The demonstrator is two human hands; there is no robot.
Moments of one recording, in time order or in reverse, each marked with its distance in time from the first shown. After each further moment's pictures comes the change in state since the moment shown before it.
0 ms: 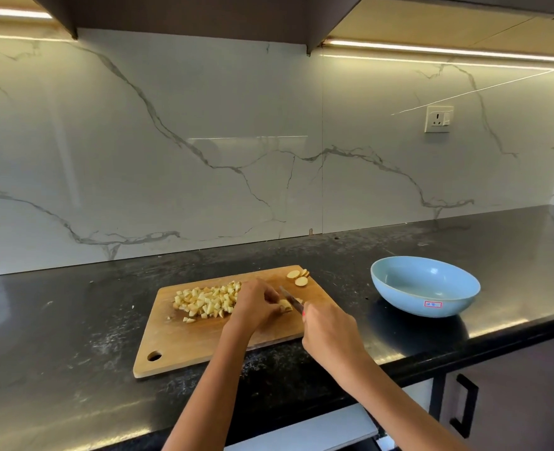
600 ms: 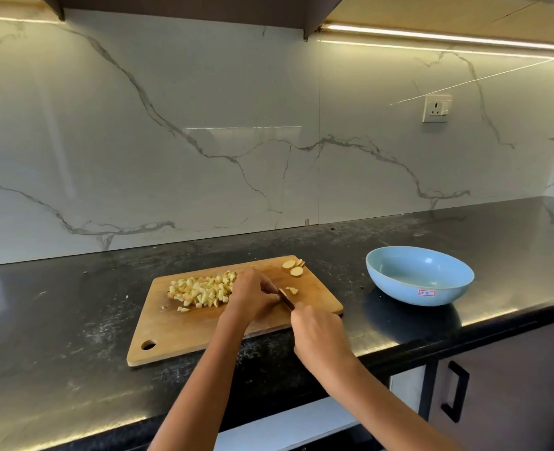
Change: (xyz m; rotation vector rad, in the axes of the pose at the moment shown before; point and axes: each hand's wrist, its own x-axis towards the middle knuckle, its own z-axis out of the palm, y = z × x) left_hand -0.001 0.001 0.002 0.001 0.006 0.004; right_hand -0.013 -0.009 0.009 -0.106 -0.059 -0.104
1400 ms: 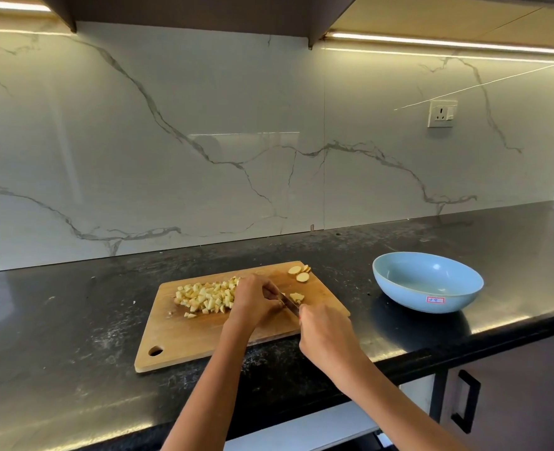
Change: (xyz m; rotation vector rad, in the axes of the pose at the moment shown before) left_hand 0.001 -0.006 0.000 -0.052 0.024 -0.057; right_hand 0.010 0.007 -0.001 0.119 0.032 0.038
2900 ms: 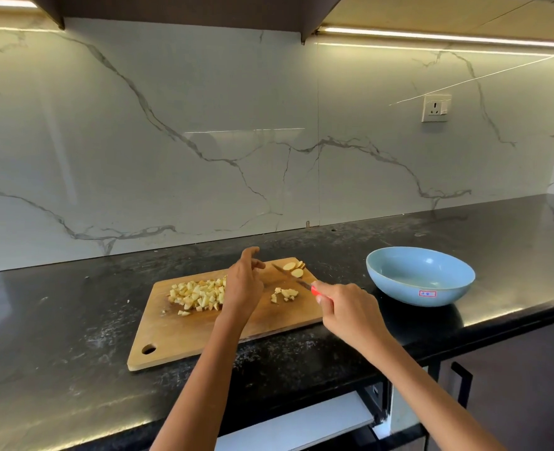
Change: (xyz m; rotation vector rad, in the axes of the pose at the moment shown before) left_hand 0.010 0.002 0.001 -0.099 0.281 0.053; right_hand 0.010 0.056 -0.004 0.091 0.214 -0.039
